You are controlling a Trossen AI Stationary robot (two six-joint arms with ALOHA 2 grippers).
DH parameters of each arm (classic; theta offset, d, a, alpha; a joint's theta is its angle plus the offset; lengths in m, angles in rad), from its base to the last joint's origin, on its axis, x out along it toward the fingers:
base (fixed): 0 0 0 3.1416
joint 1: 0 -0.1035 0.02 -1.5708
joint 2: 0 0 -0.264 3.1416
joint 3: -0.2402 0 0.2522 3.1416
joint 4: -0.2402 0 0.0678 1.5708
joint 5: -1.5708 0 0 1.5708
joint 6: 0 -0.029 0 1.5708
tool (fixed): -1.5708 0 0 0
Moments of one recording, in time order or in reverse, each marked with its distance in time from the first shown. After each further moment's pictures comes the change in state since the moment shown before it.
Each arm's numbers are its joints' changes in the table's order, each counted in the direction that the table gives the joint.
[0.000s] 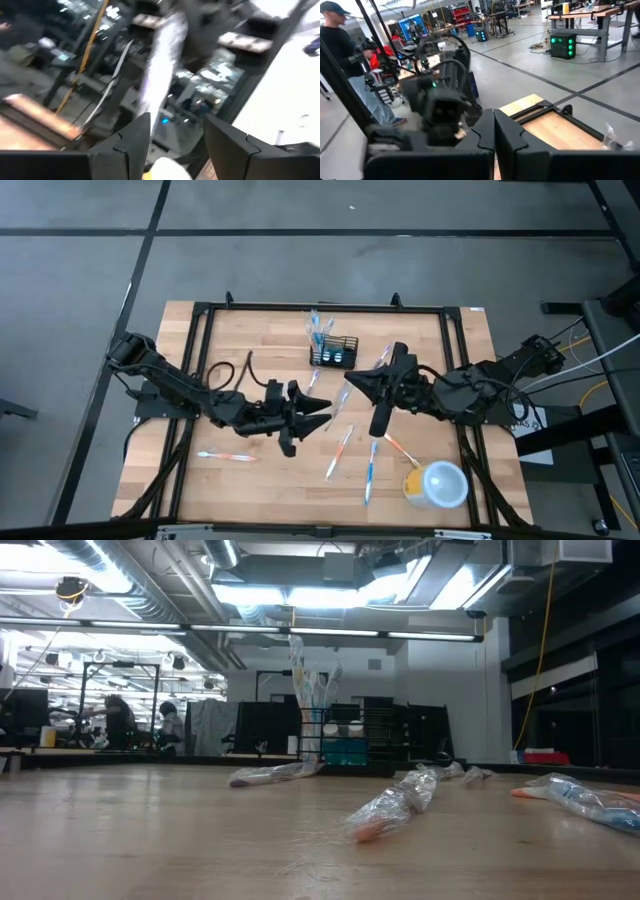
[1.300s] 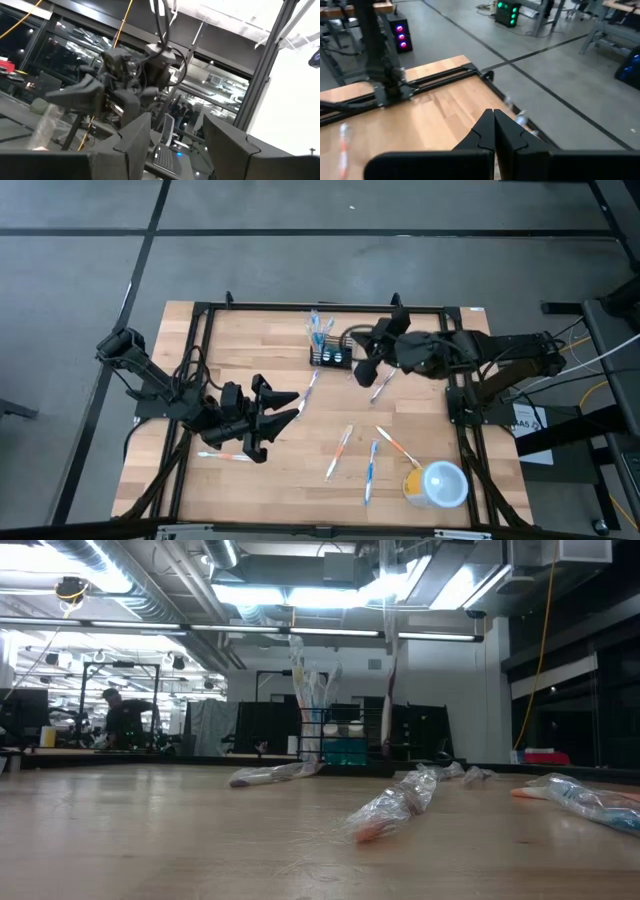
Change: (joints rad) left arm 0.163 0.121 -0.001 0.140 -0.233 -0.373; right arm 0.302 0.023 0.000 -0.376 -0.092 0.071
